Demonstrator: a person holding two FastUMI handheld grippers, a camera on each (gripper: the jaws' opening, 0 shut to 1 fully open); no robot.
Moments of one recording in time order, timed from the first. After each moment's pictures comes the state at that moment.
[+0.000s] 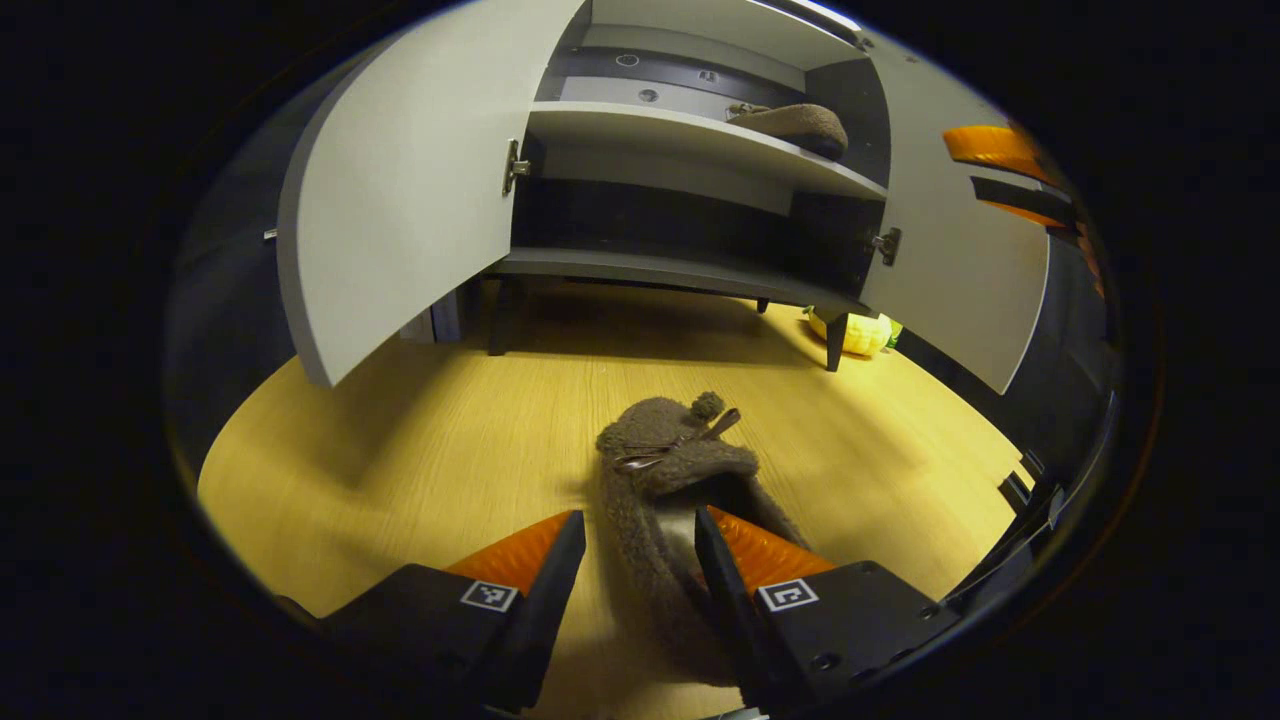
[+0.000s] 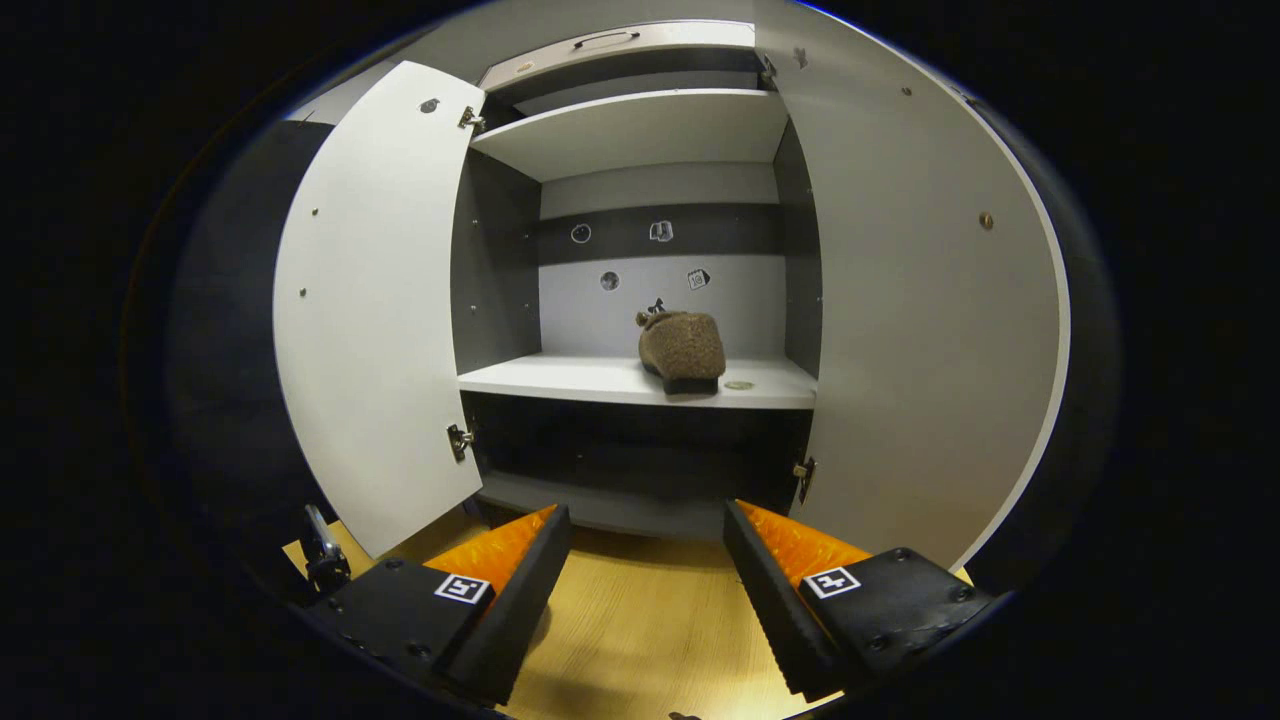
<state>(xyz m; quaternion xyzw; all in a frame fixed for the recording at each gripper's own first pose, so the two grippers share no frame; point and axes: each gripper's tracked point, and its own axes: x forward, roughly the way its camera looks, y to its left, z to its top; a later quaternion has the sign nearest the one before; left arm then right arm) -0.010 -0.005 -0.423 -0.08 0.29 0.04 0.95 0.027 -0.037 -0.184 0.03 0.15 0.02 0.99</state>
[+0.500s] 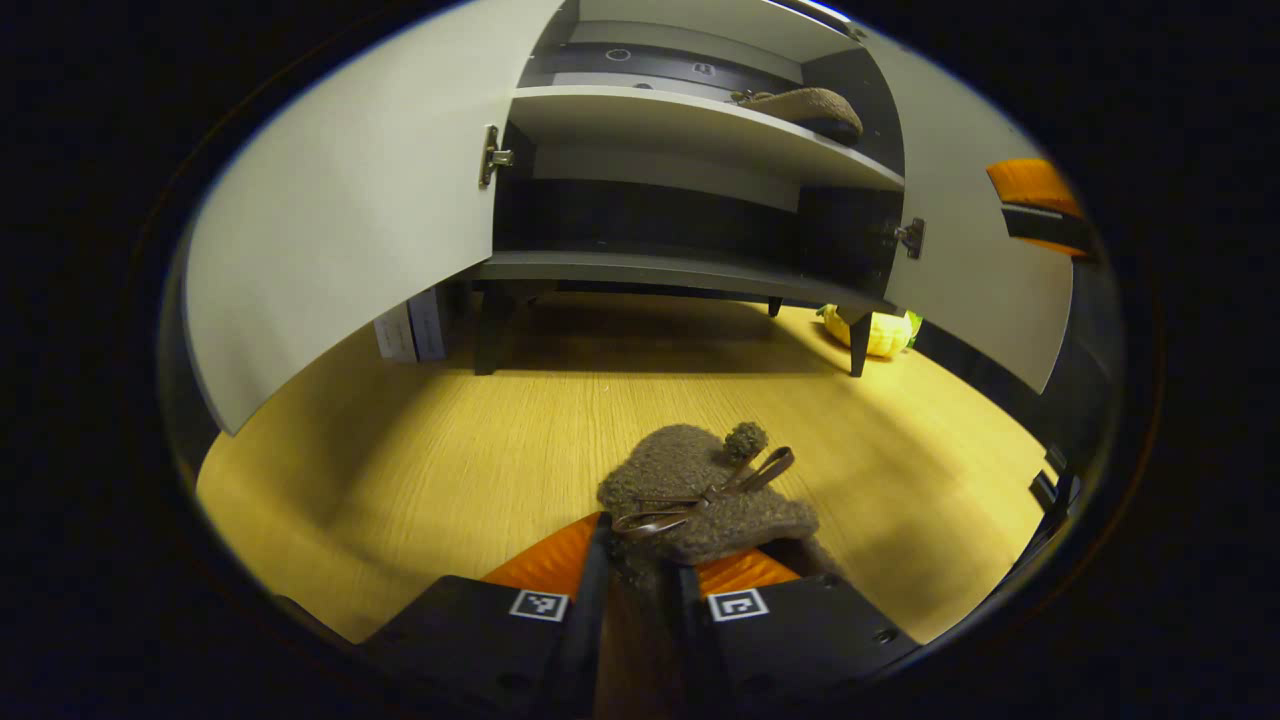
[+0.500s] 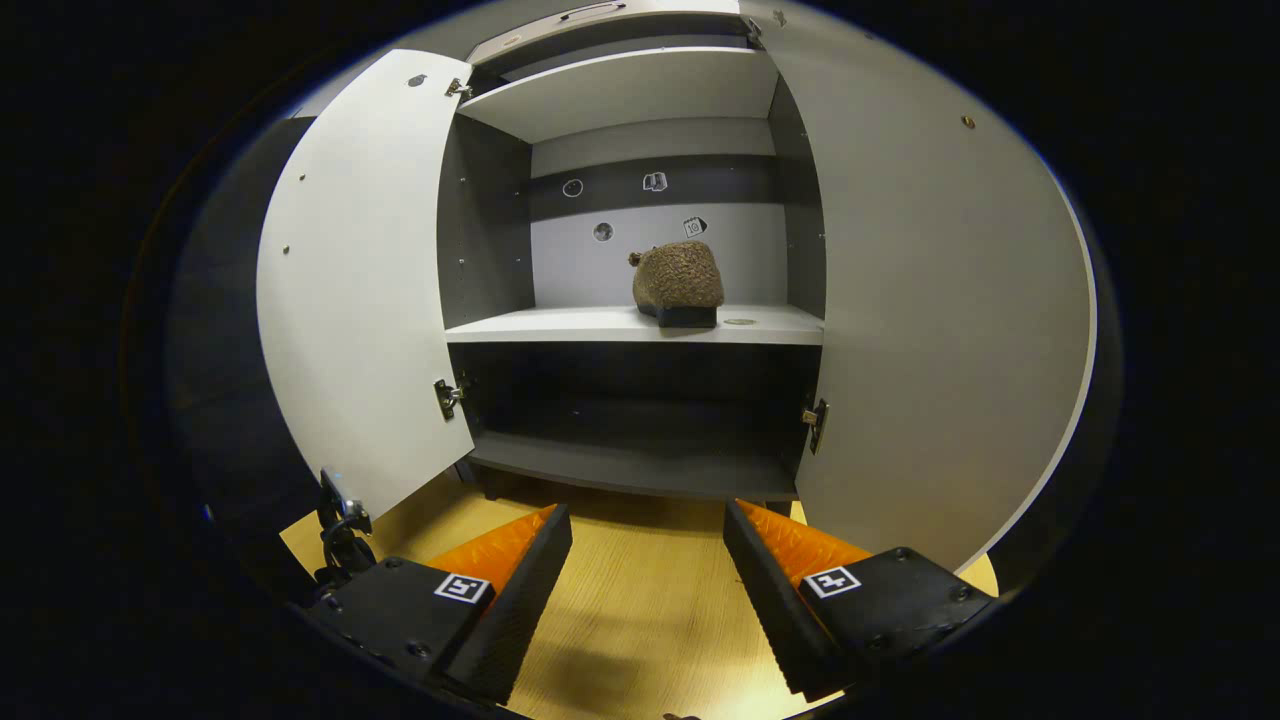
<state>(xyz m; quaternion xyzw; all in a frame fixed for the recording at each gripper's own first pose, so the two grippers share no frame) 0.039 0.001 -0.440 -0.04 0.28 0.02 0.96 0.029 -0.043 -0.227 0.04 0.20 0.02 0.98</state>
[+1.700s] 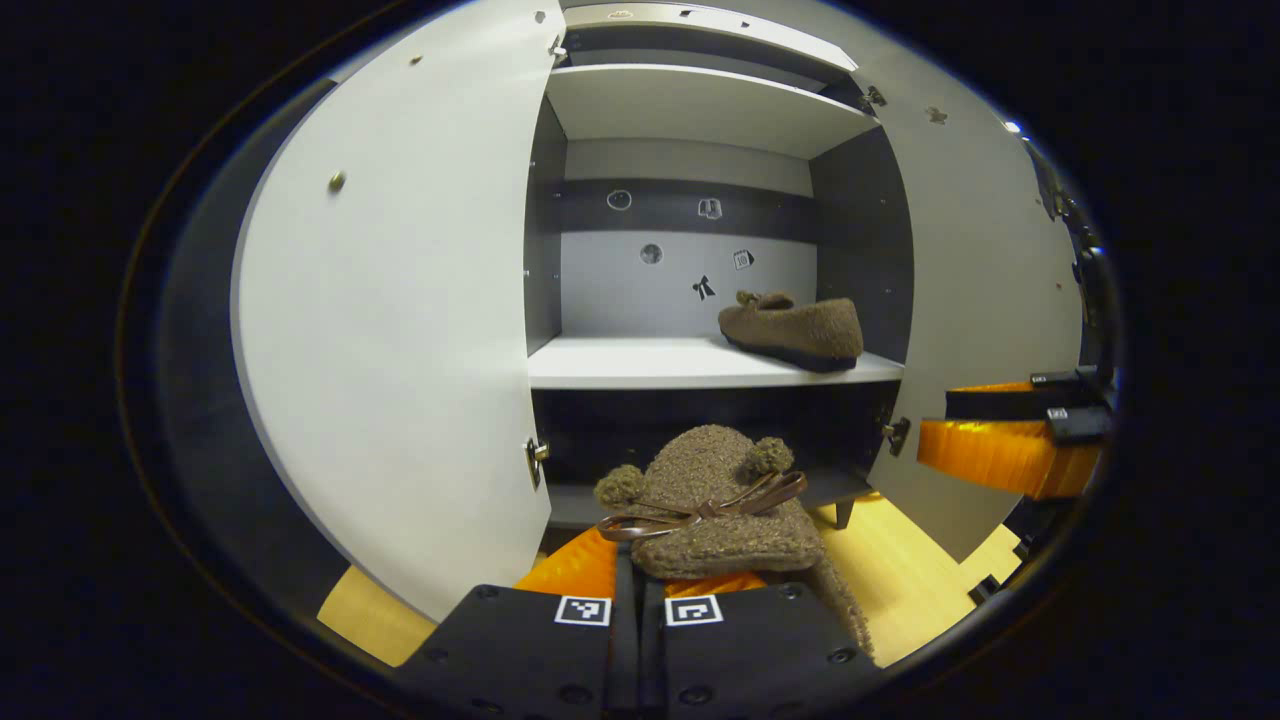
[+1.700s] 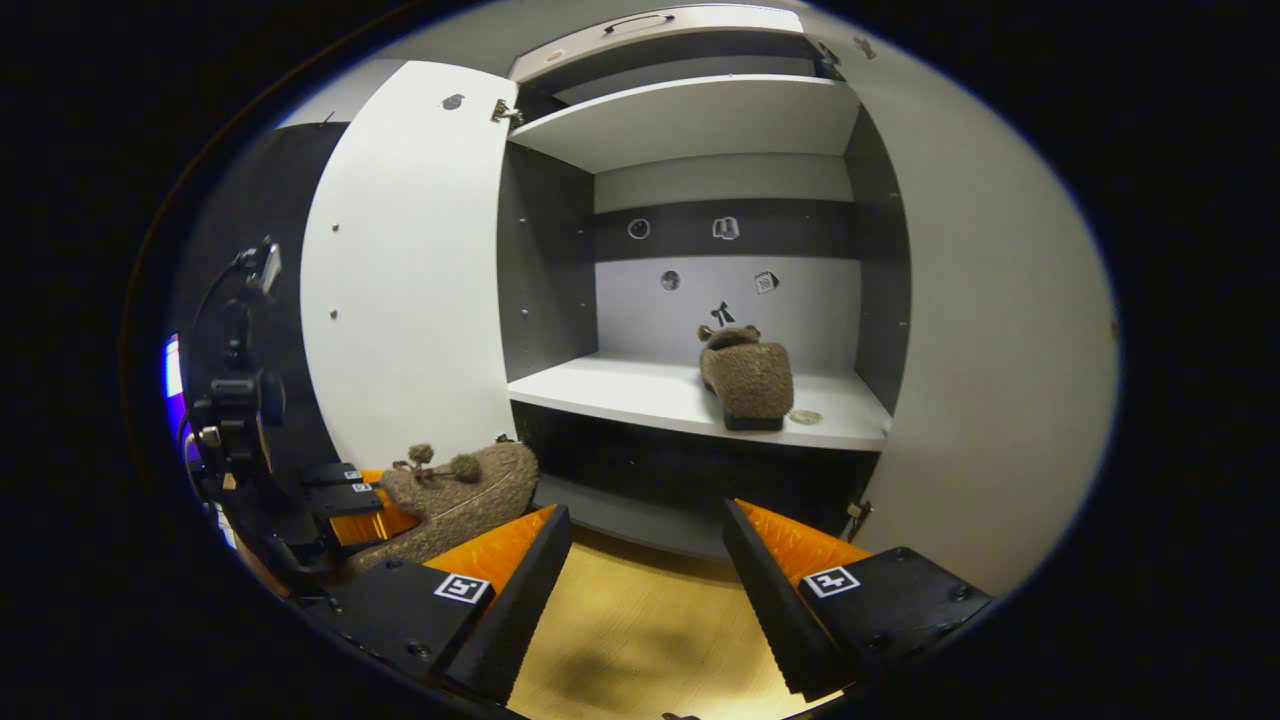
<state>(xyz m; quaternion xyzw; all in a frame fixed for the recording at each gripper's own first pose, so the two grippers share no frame) 0.076 0.011 -0.142 0.00 0.15 0.10 0.98 0.065 0.000 -0.133 0.02 0.17 0.15 0.97</state>
